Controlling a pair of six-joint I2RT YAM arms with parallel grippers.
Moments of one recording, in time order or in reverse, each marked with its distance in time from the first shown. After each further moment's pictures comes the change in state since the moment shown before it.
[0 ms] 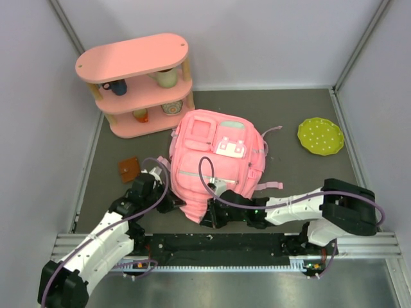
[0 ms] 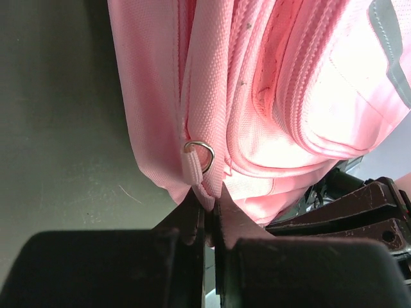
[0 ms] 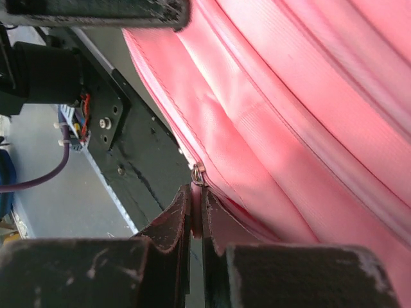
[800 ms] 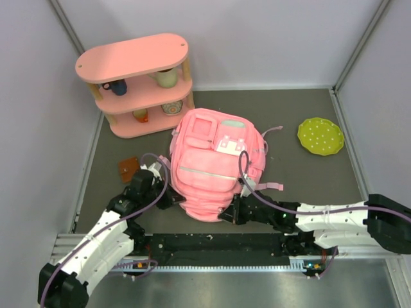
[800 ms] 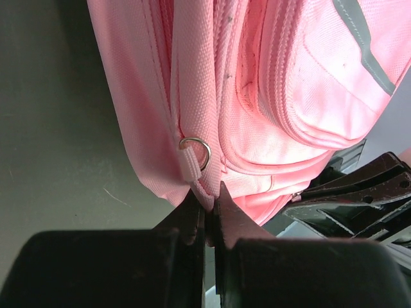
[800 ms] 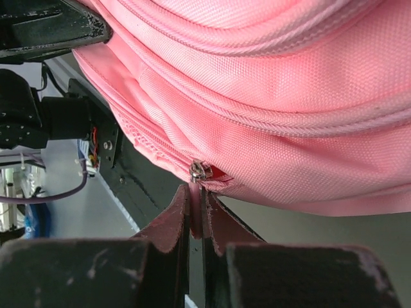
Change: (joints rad) left arm 0.001 -0.008 0.071 -0.044 -0.017 0.042; right arm -0.072 -0.400 -0.257 -0.082 0.131 0.160
